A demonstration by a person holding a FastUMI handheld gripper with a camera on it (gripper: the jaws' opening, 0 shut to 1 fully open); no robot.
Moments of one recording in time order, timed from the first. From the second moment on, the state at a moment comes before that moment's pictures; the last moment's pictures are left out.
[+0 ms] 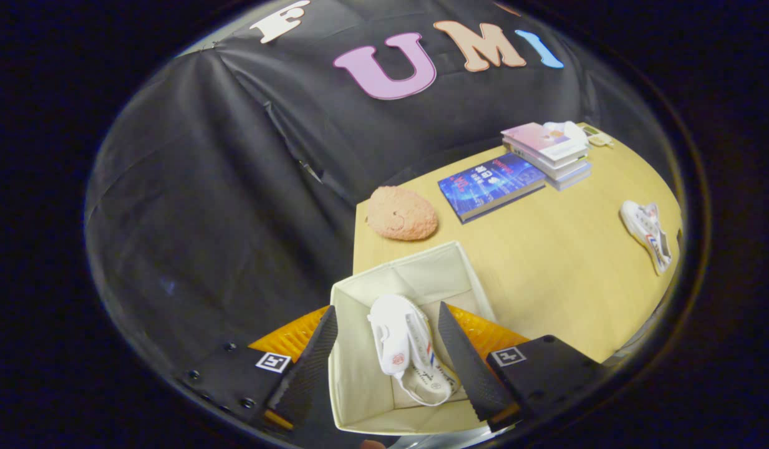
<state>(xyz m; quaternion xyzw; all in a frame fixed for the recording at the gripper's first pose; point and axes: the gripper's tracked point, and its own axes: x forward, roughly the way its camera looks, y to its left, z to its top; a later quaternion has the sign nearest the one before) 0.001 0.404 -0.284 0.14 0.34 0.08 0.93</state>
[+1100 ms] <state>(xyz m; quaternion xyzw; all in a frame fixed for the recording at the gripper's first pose) 0.003 0.036 -0.266 -0.04 0.31 -0.07 0.95</state>
